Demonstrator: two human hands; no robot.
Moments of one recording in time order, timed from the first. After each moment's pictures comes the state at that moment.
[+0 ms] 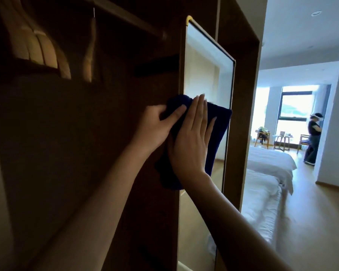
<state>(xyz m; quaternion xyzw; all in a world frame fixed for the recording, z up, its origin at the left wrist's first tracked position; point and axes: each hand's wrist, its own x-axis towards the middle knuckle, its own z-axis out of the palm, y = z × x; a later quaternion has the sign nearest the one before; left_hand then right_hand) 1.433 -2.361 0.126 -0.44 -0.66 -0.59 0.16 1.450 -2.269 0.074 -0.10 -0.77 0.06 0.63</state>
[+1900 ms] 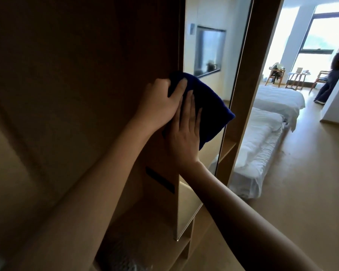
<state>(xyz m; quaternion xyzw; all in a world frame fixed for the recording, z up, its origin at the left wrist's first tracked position) 1.452 -2.361 0.009 -0.38 -0.78 -0.46 0.18 1.448 -2.276 -0.109 -0.05 -0.80 -0.01 0.60</state>
